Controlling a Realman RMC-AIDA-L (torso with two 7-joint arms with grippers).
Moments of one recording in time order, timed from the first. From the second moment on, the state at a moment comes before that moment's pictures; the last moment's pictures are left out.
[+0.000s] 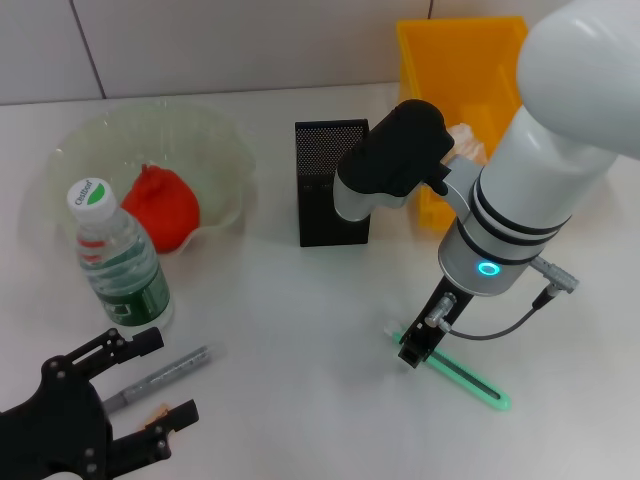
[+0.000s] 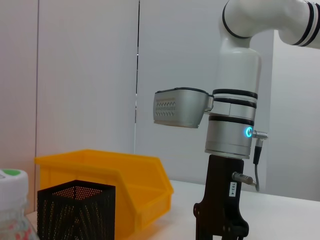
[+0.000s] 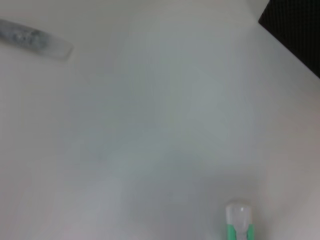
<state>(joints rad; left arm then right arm) -0.18 -2.03 0.98 0.45 1.55 1.74 -0.78 0.75 2.09 -1.77 -1.19 -2.60 -1.51 2.94</state>
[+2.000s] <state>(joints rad) -0.18 -2.03 0.98 0.45 1.54 1.77 -0.78 0.60 2.08 -1.25 -1.57 -2.34 -1.67 2.71</state>
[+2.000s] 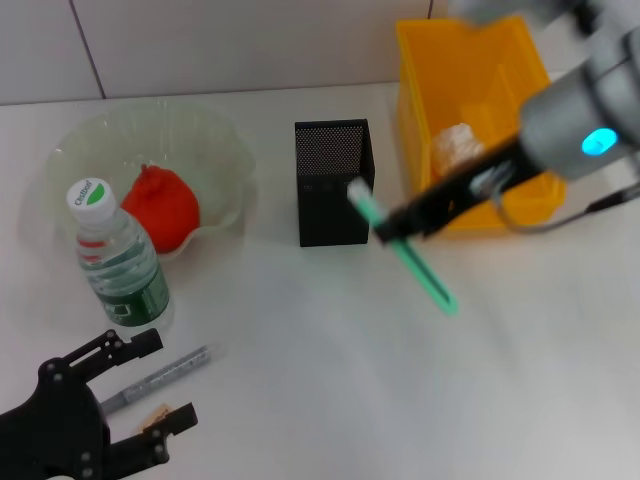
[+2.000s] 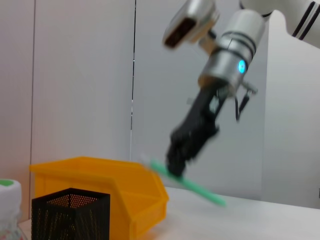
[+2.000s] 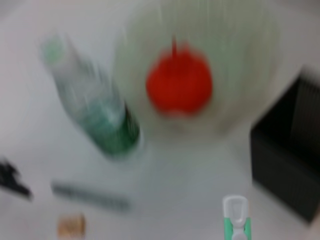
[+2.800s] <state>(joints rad) -0.19 -2.03 0.98 0.45 1.54 1.76 -0.78 0.48 2.08 -1.33 -1.48 -2.06 -1.04 2.32</state>
